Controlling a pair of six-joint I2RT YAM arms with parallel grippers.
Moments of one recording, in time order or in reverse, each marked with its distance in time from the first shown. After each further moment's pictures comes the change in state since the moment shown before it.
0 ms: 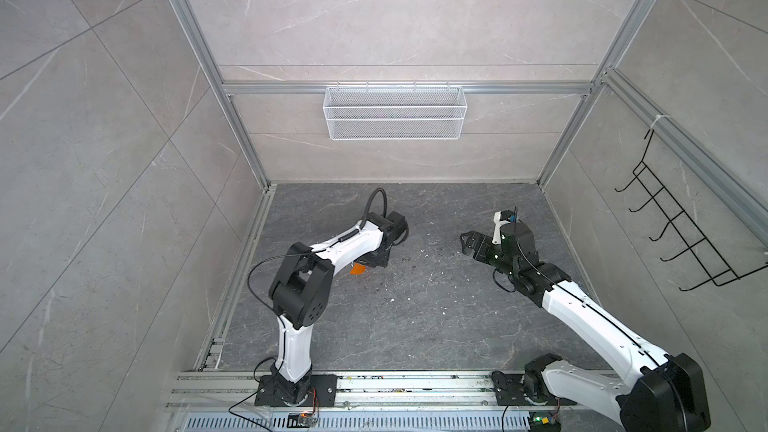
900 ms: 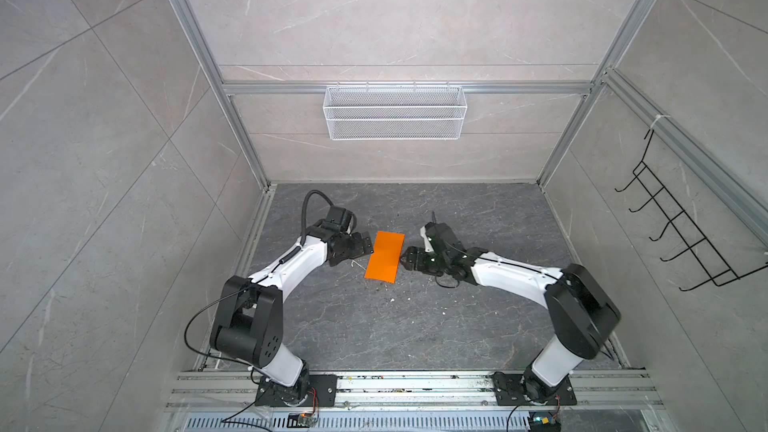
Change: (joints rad) left arm 0.354 -0.458 -0.471 0.497 0.486 -0.074; right arm 0.342 0.645 0.315 0.119 -0.236 0.165
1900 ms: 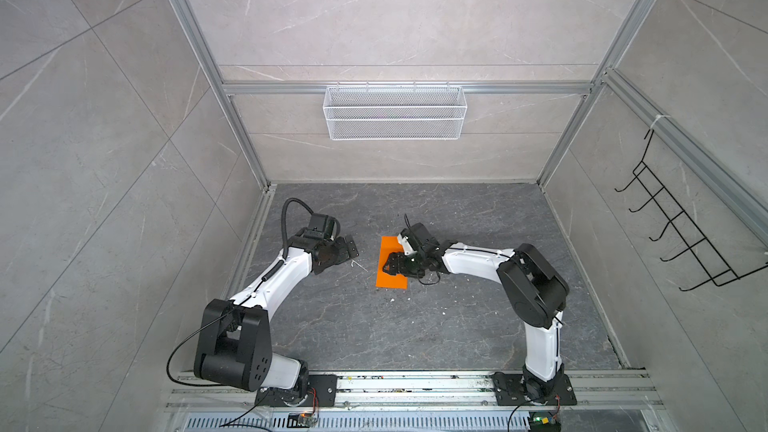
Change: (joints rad) left arm 0.079 -0.112 -0.089 0.008 0.019 -0.033; right arm -0.009 0.187 0.114 -0.118 -0.127 -0.132
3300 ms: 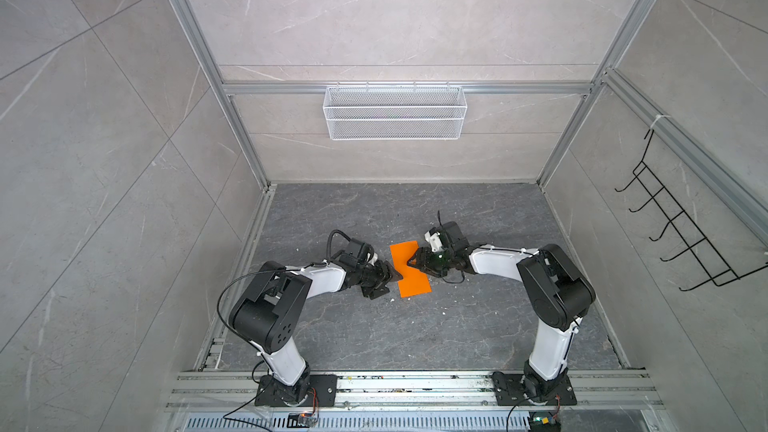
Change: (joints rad) left arm -0.254 0.273 -0.203 0.529 0.502 -0.439; right arm -0.187 -0.063 -0.178 0.186 -0.148 0.105
